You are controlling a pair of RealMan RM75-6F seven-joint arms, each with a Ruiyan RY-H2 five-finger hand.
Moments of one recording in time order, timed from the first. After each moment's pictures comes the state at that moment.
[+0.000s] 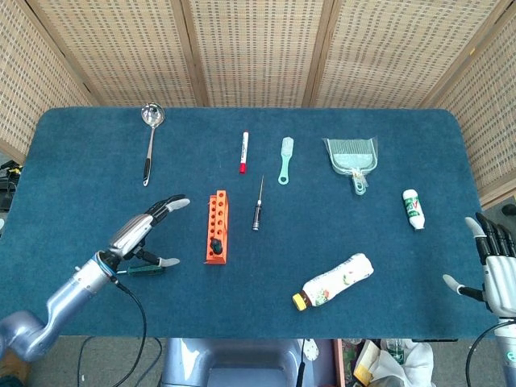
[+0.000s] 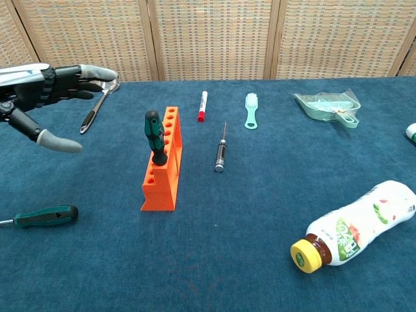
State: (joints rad) left arm -0.65 -1.27 0.01 -1.49 1.58 1.09 -0.70; right arm 0.08 -1.11 0.12 -1.53 -1.47 1.51 0.14
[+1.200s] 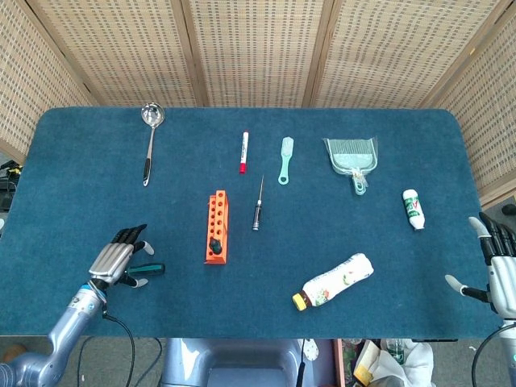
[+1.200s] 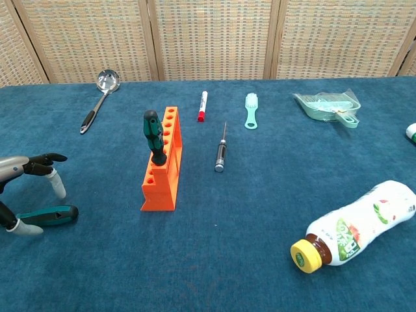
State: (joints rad) left arm -0.47 -1.45 0.01 -1.41 1.26 1.01 0.01; right arm 0.08 -1.10 0.12 -1.53 -1.48 1.51 0.19
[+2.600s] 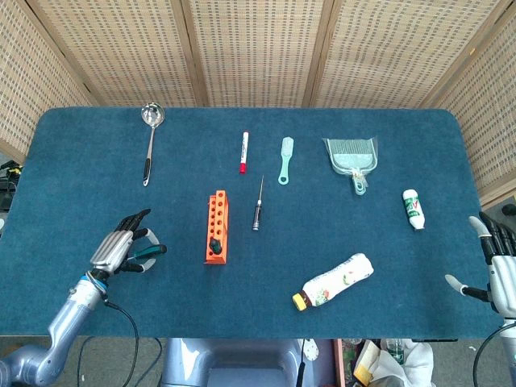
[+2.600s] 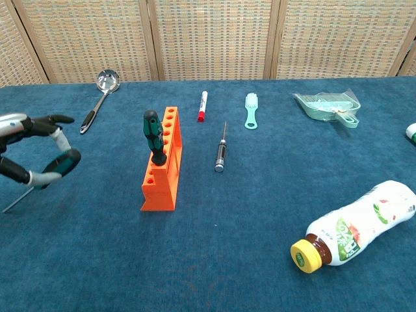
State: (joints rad) left arm -0.47 -1.38 -0.09 -1.51 1.33 1.02 -0.25; right arm 0.08 -1.09 0.12 -1.53 -1.48 1.51 0.21
